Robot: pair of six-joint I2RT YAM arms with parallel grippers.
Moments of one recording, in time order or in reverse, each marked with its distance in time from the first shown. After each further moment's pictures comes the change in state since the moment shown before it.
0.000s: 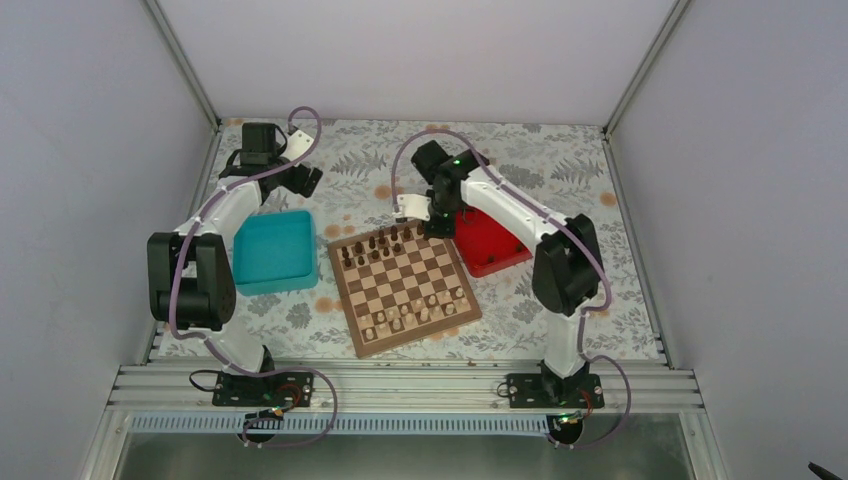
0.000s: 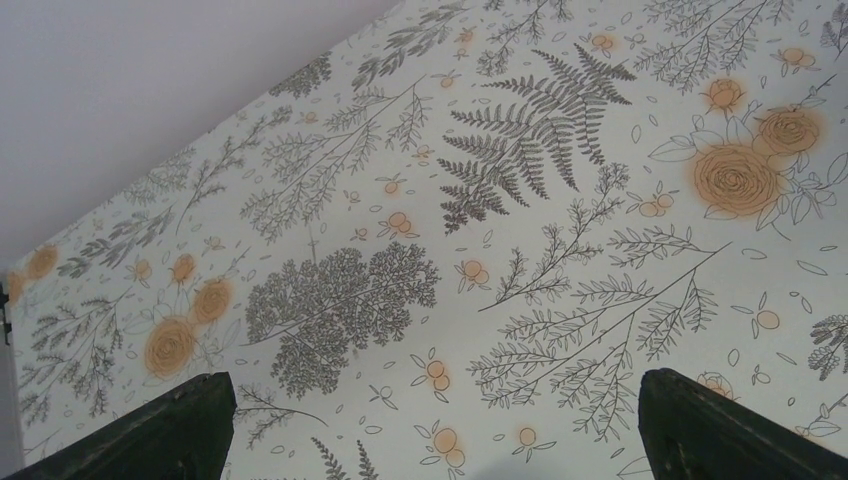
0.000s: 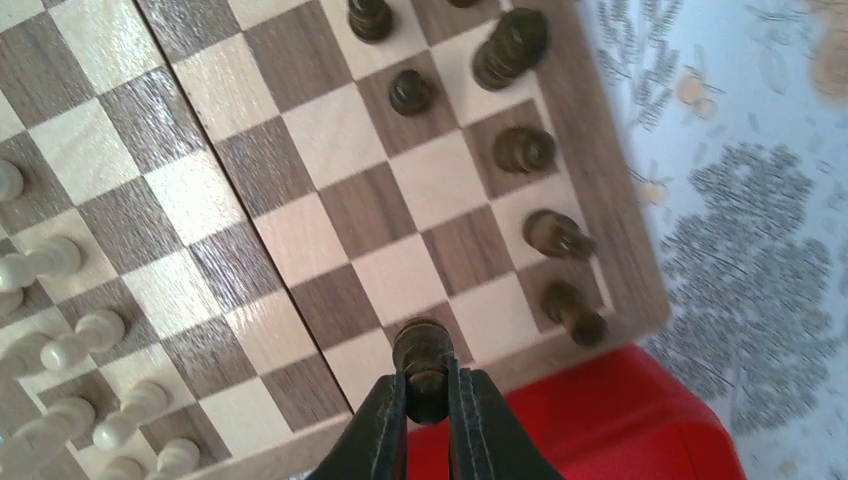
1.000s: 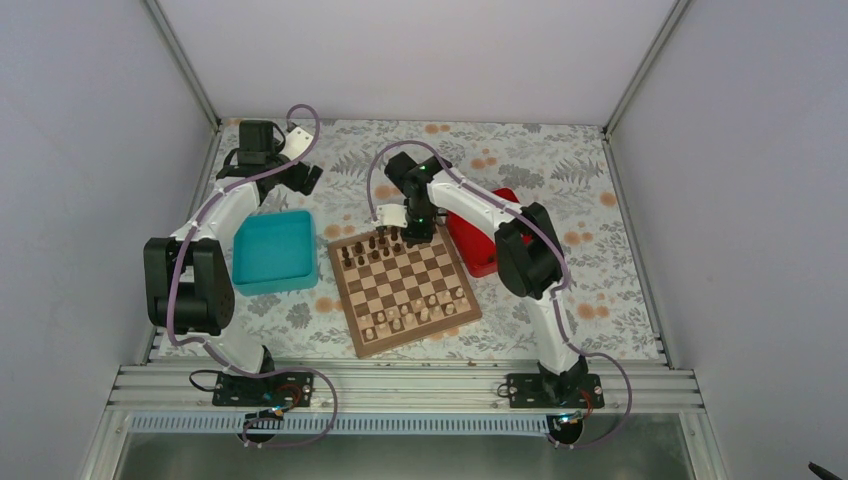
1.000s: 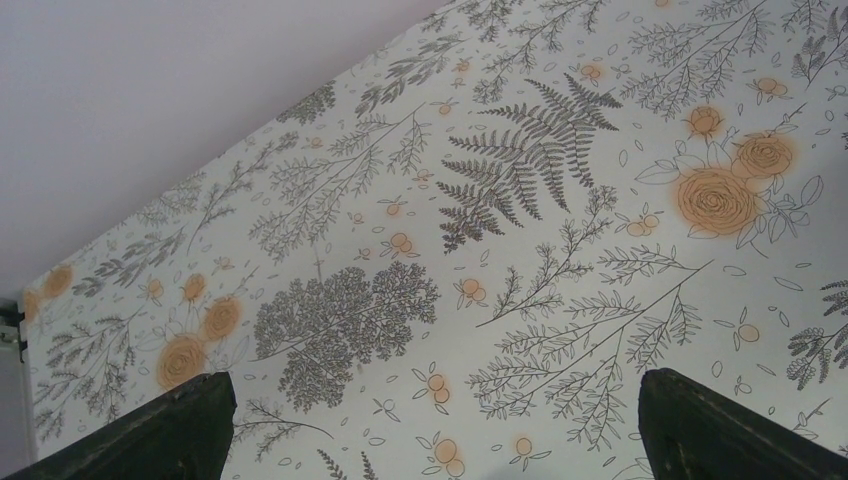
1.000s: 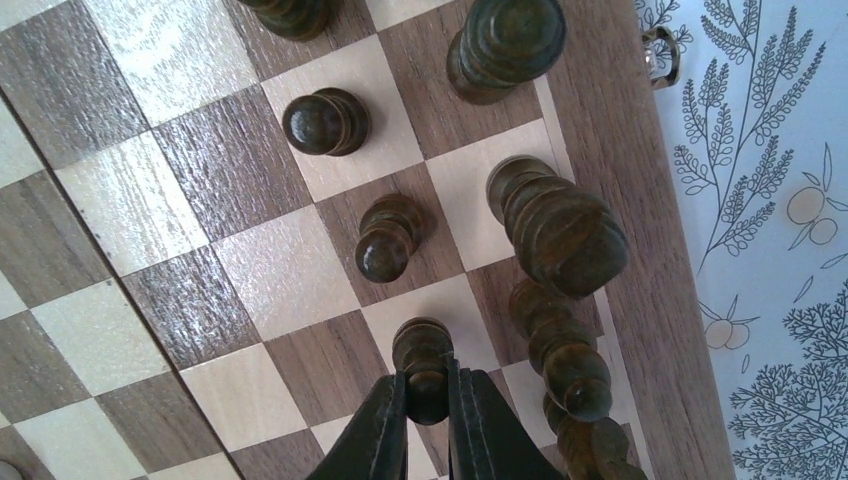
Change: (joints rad) left arm 0.000 -0.031 0.000 0.003 0.023 0.000; right arm 0.082 0.270 0.177 -0.013 0.008 0.022
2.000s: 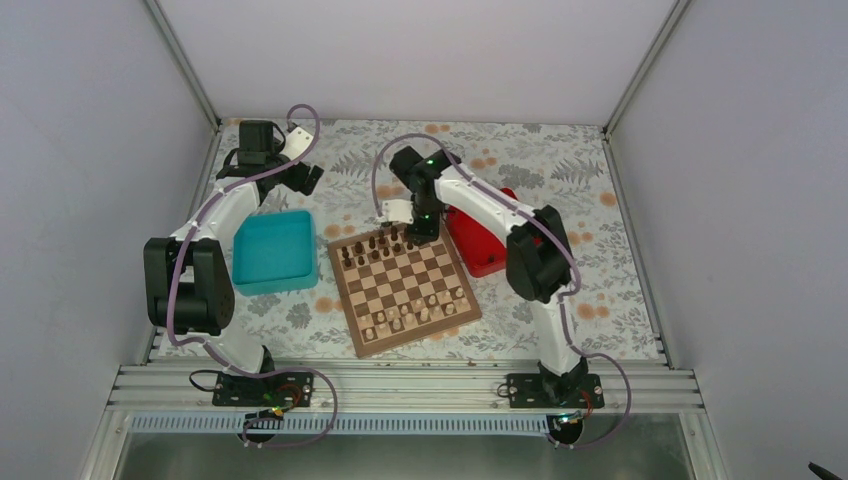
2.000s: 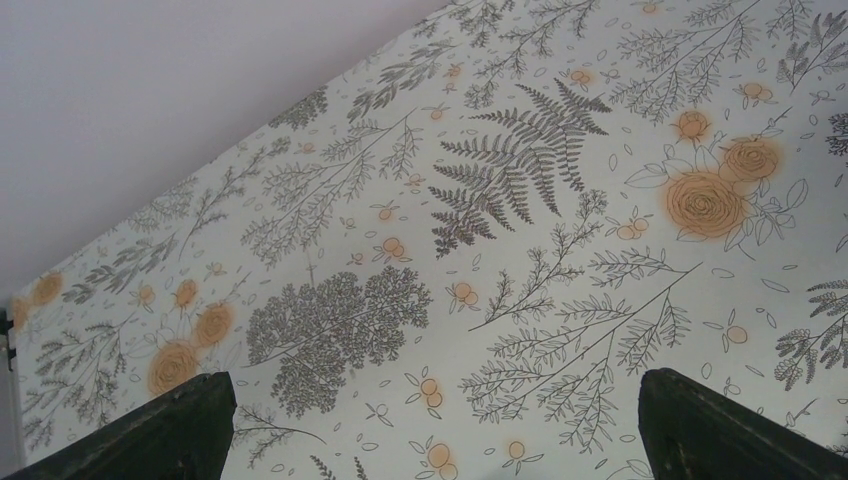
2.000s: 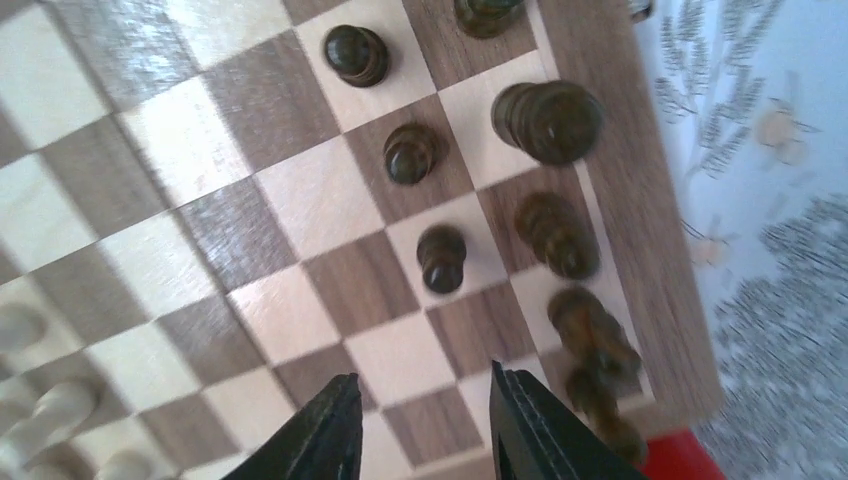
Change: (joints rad) left arm 0.000 0.000 0.000 0.000 0.016 0.000; right arm -0.009 -0.034 0.005 -0.059 0.029 0.024
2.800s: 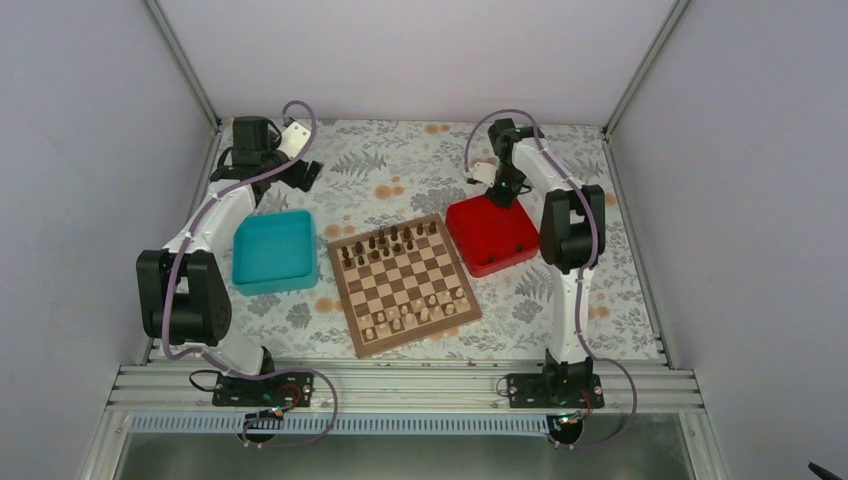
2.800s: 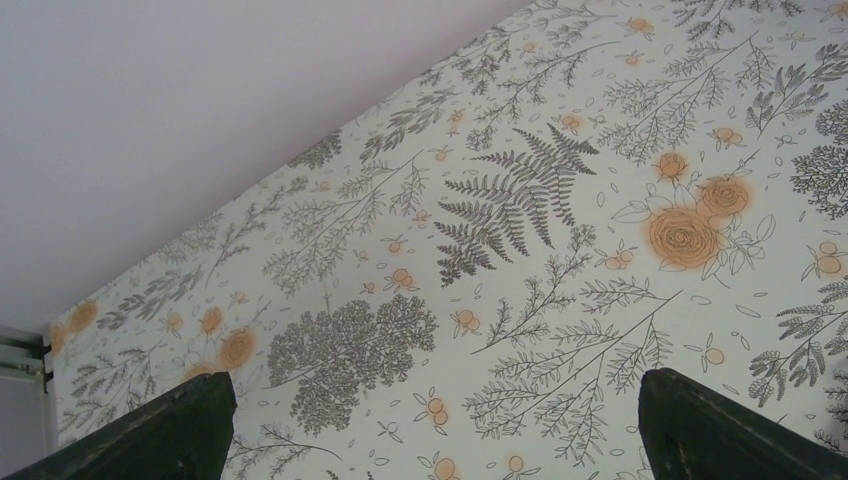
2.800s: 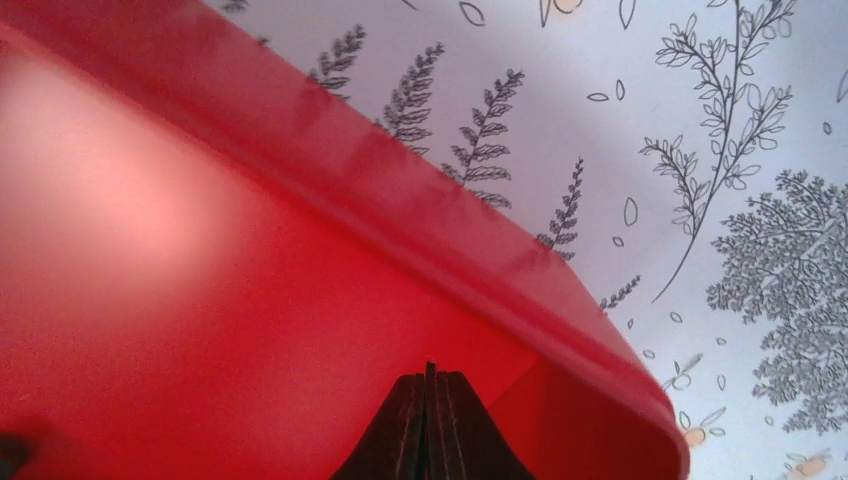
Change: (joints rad) left arm 0.000 -0.062 -0.001 0.000 0.021 -0.004; right arm -0.480 0.057 0.019 0.045 0.147 -0.008
